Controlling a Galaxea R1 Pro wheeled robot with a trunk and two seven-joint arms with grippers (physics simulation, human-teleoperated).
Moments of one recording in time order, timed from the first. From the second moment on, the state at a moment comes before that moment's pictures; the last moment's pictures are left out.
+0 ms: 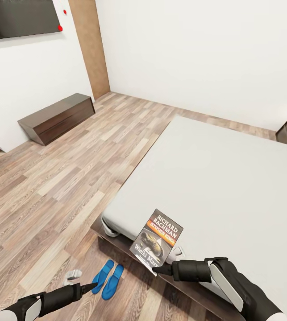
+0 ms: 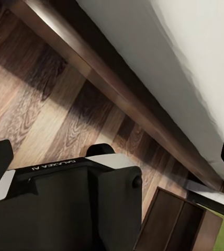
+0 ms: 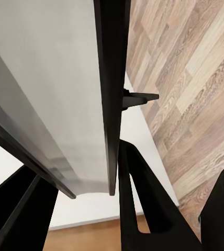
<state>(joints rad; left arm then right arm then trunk) -0.62 0.24 0.20 -0.02 0.06 0.07 -0.96 -0.44 -0.23 0.44 -1.00 -0.65 0.70 0.96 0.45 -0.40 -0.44</state>
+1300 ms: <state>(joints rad) -0.59 0.22 0.20 -0.02 0.05 0.04 -0.95 -0.44 -0.35 0.43 -0.34 -0.64 0.18 1.00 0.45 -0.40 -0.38</state>
